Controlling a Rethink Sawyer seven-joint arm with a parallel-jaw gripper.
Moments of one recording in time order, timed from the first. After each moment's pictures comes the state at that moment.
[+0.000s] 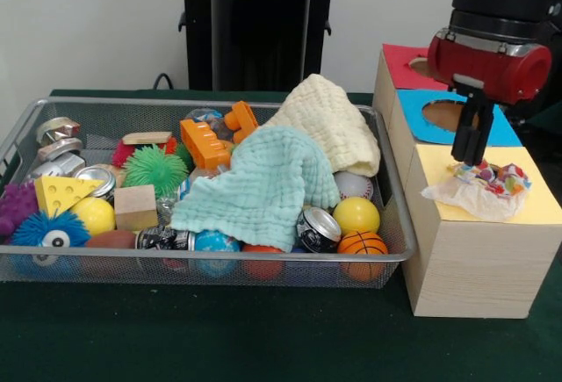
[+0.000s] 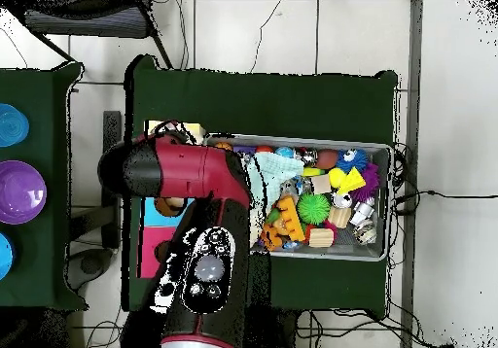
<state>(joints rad) 0.17 -0.55 -0.24 1.40 0.16 0.48 2.70</state>
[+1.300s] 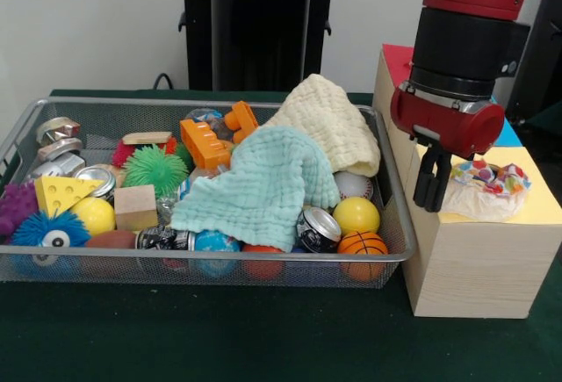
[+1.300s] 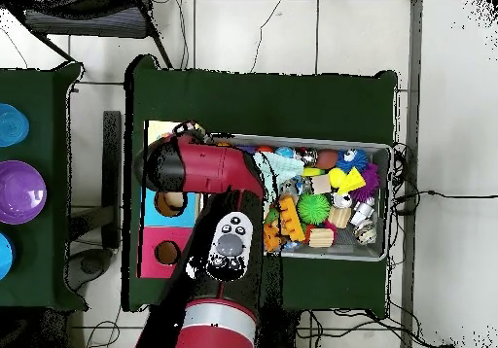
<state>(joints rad) 0.12 -0.46 -0.22 1.39 0.16 0.39 2.70</state>
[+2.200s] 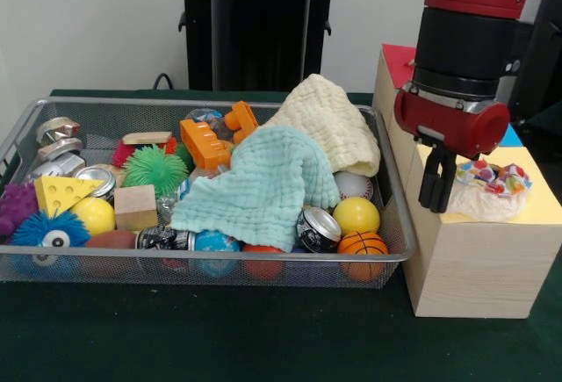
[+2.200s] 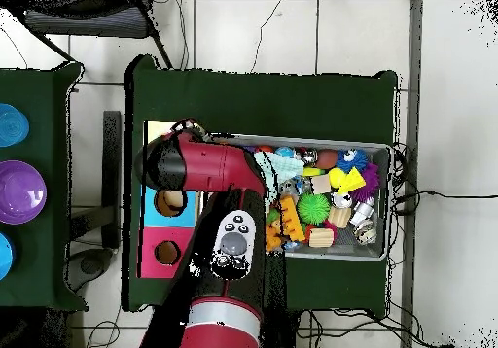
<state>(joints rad) 0.11 -0.47 -0.20 1.39 0.16 0.39 2.70</state>
